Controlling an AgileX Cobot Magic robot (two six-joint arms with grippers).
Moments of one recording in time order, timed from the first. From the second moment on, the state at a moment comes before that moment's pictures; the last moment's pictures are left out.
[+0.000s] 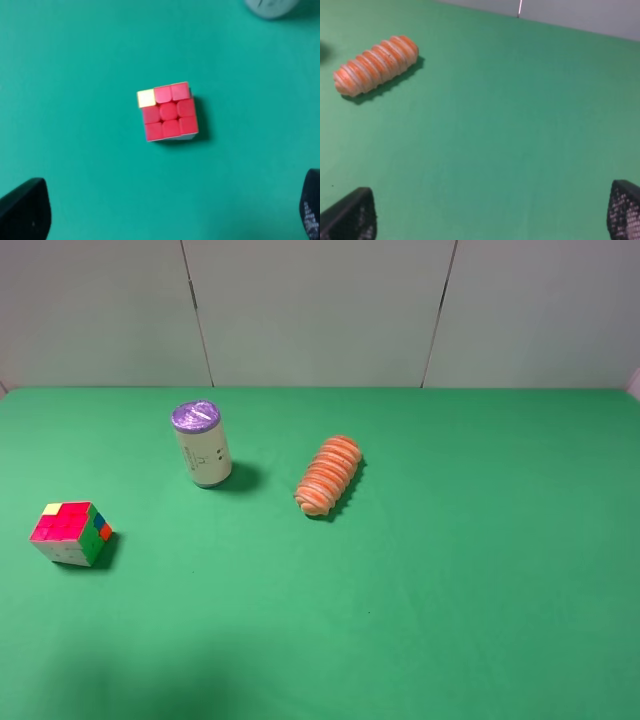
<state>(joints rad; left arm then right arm) -0.12 0.81 -0.84 0.07 1.00 0.03 0.20 -0.01 -0.50 0.06 1.03 -0.11</state>
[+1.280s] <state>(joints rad) -0.12 -0.01 -0.50 -0.02 1.06 0.02 0.20 -0.01 -0.50 0.06 1.03 -0.11</state>
